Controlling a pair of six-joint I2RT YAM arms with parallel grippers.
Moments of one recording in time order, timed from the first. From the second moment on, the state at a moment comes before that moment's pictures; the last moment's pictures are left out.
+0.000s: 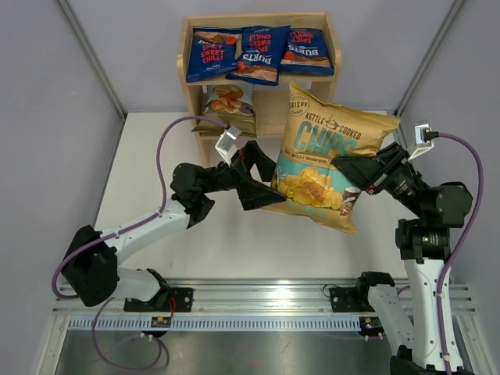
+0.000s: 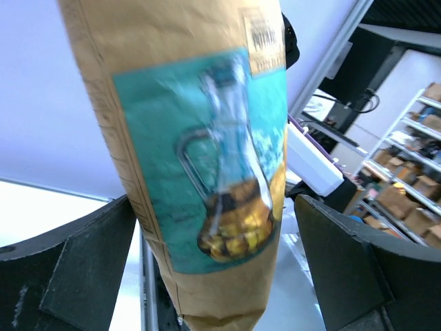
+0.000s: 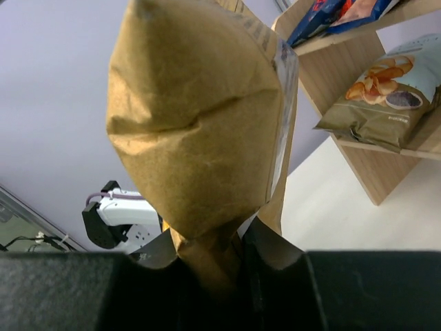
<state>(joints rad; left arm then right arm) -0.75 1.35 0.90 1.08 0.83 -1.01 -0.05 0.68 0.96 0.23 -0.92 1.08</state>
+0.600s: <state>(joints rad) -0.82 1.31 0.83 1.01 0.64 -0.89 -0.04 0.70 0.81 0.55 -0.80 1.29</state>
